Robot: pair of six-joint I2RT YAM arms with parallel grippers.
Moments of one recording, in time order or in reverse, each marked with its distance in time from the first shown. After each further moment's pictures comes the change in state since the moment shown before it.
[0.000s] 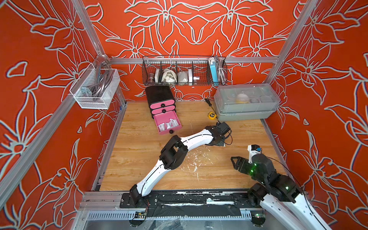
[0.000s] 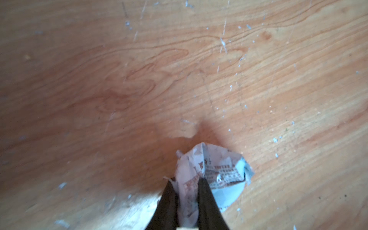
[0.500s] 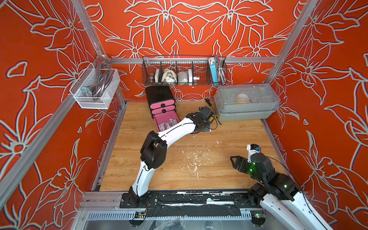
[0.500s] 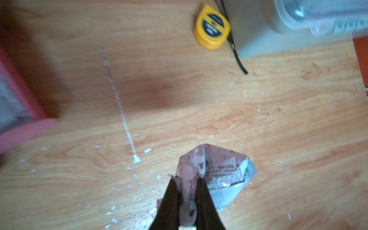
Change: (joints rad) left arm 0.206 -0.357 -0.229 -0.013 -0.087 0.027; right arm 0.000 0.042 0.000 0.027 0.000 0.007
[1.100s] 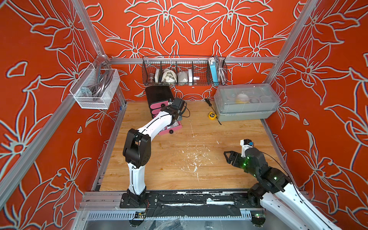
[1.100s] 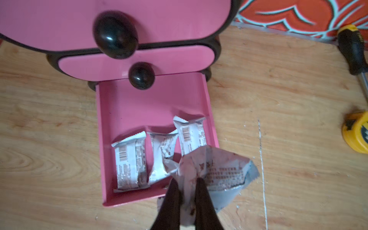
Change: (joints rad) left arm 0.293 -0.117 -0.192 0.084 -0.238 0.067; right arm 0.000 0.127 -0.040 0.237 -0.059 -0.017
